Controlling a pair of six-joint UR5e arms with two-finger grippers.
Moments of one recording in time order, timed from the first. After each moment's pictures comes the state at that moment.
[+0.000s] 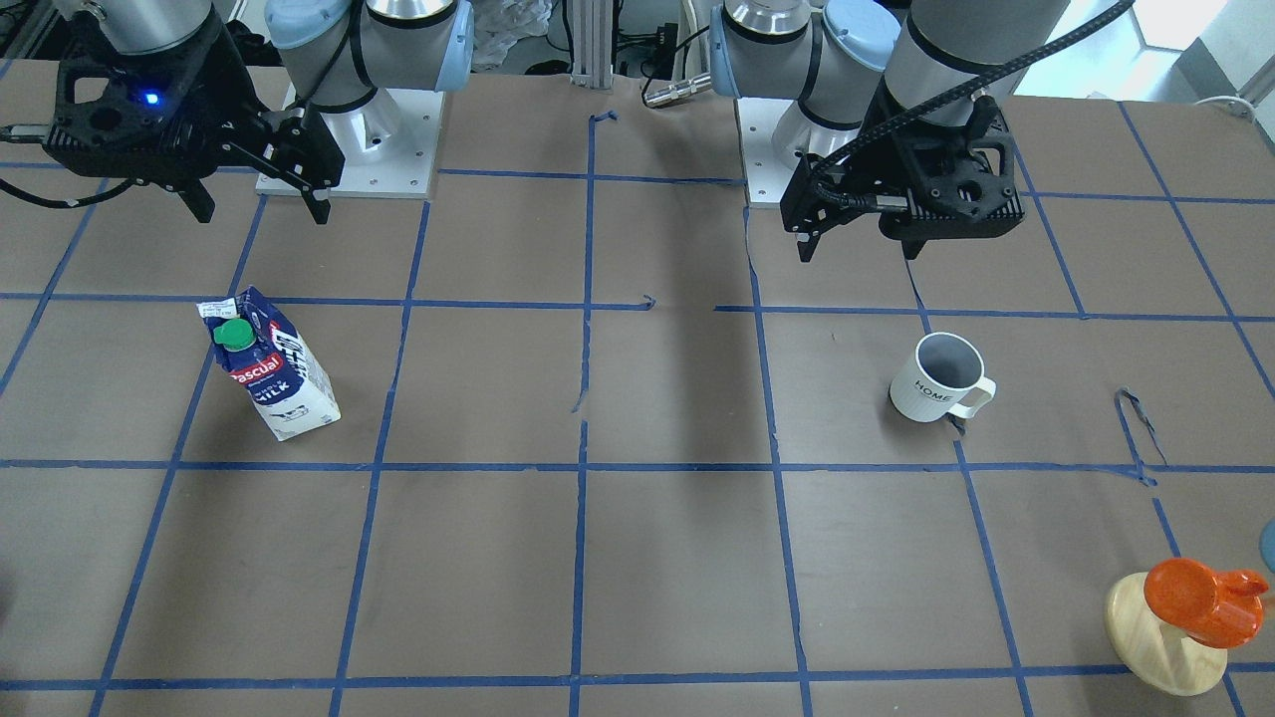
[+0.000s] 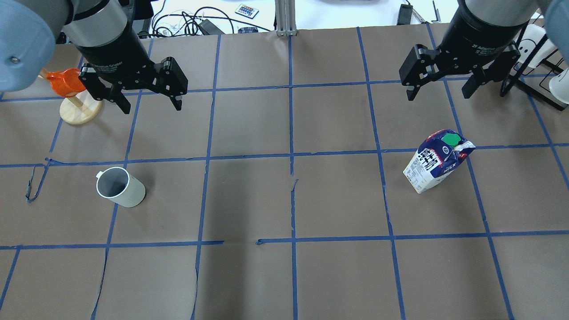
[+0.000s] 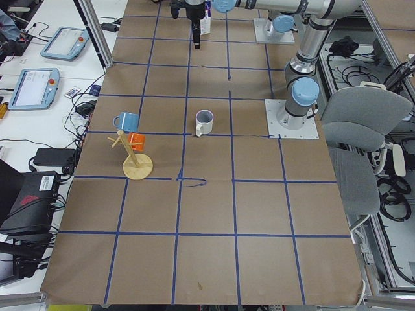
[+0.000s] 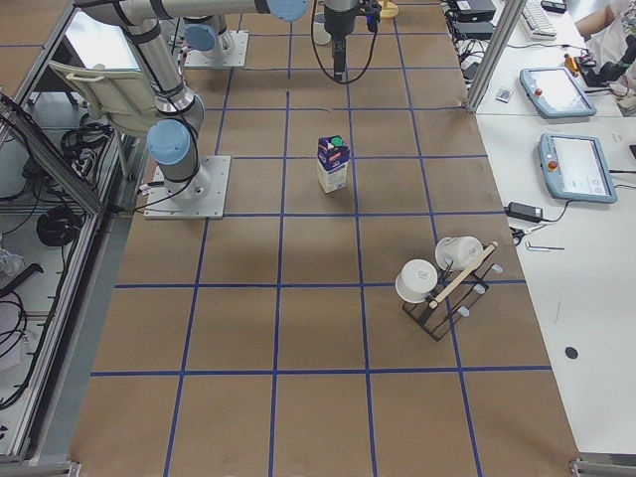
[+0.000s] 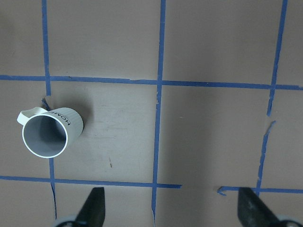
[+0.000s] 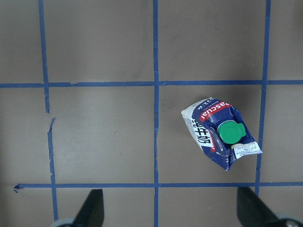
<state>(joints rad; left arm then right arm) -1.60 -1.60 -1.50 -1.65 1.59 -0.08 1.54 -1.62 1.53 -1.50 -1.56 -0.03</state>
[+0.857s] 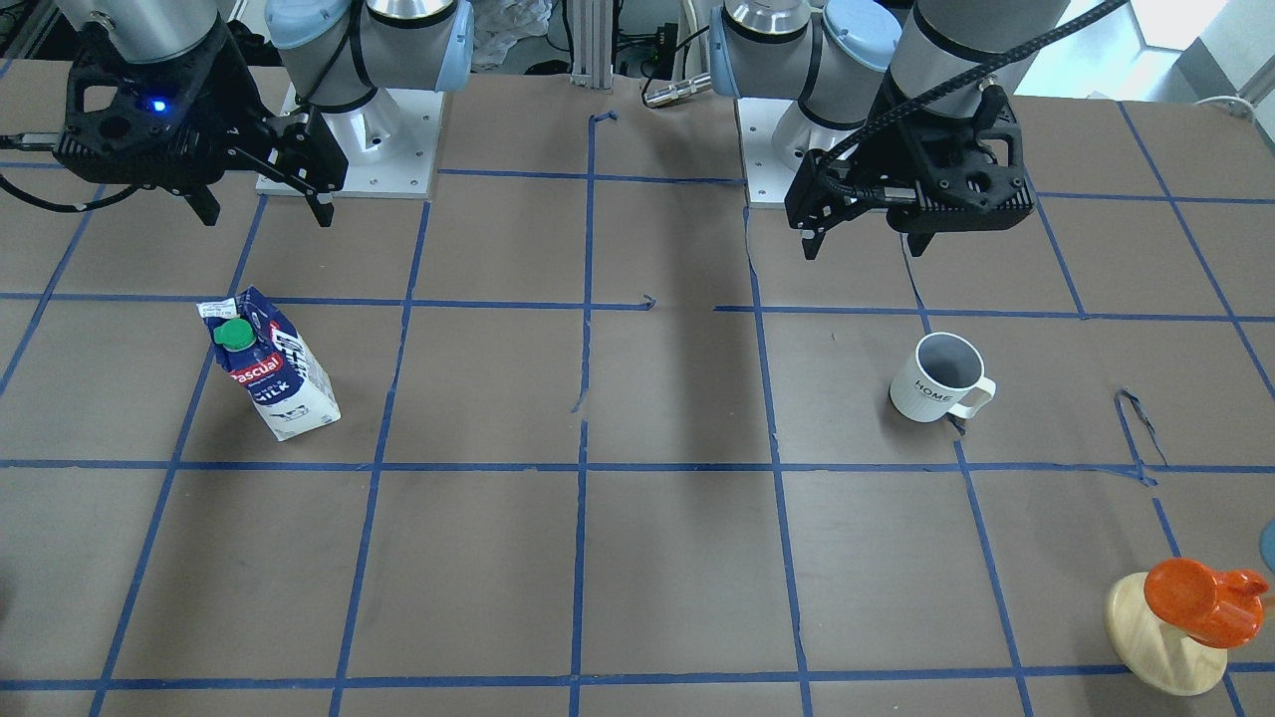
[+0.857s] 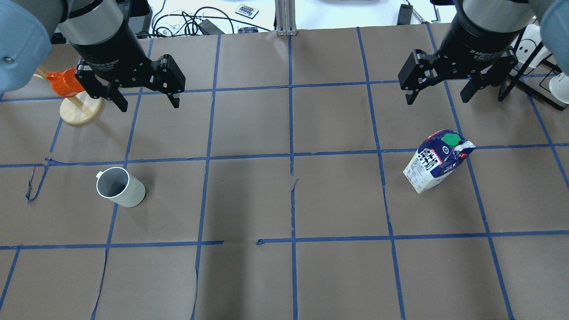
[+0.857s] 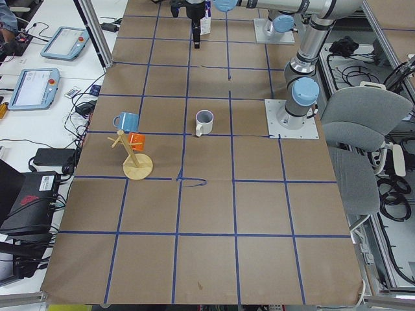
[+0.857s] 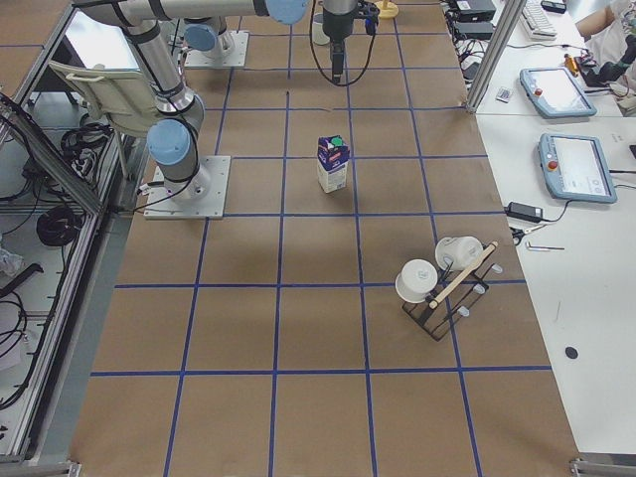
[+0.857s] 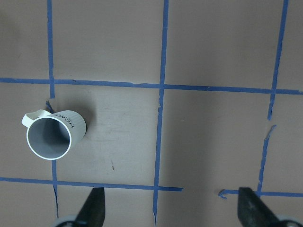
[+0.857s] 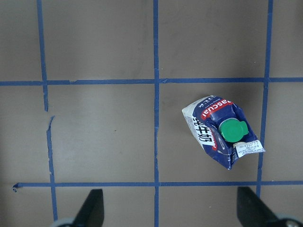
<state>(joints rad) -1.60 -1.59 -1.50 -1.64 1.59 -0.08 1.54 -1.63 1.55 -1.51 -1.56 -0.03</state>
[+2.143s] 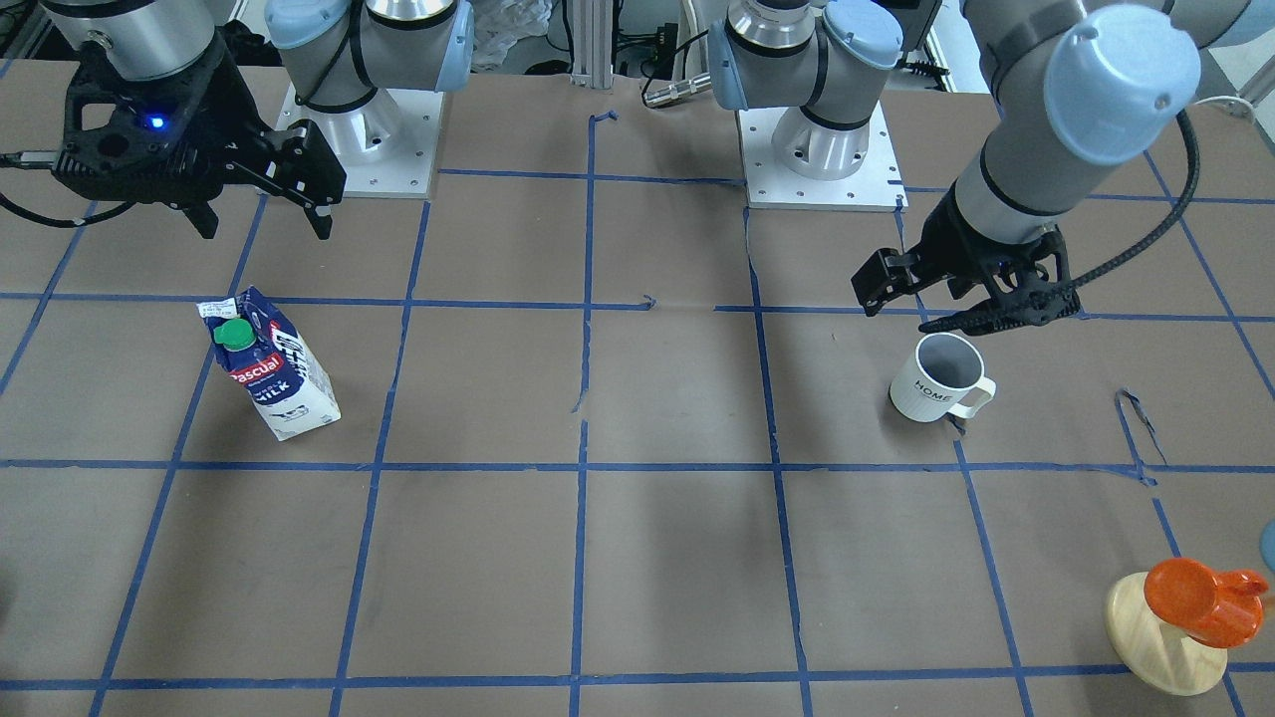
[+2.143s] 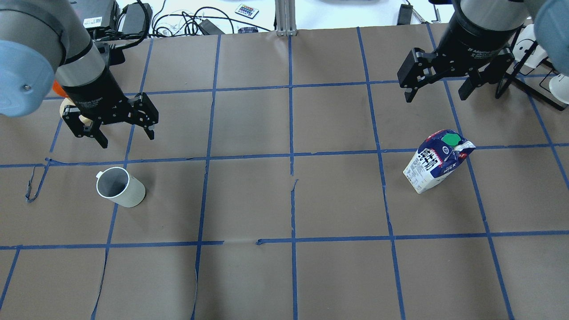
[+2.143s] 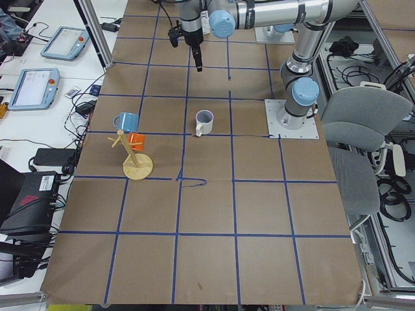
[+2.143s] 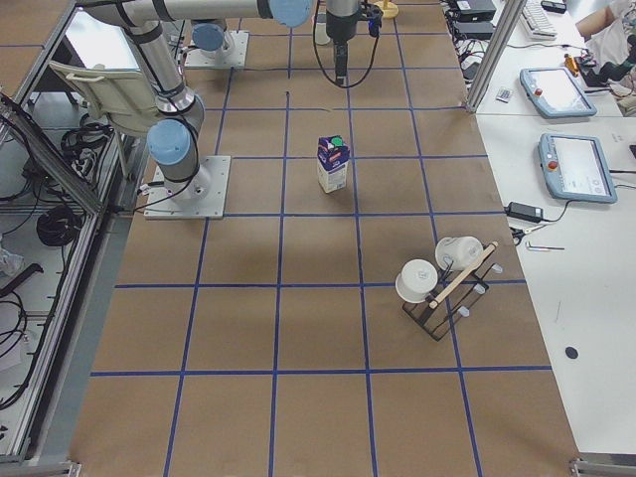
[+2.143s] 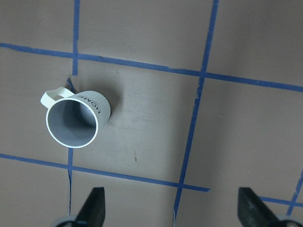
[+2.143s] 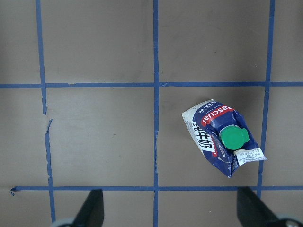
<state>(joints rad) -1.40 -1.63 -1.72 -1.56 1.63 -0.08 1.53 -1.60 1.55 -1.52 -1.56 -0.04</state>
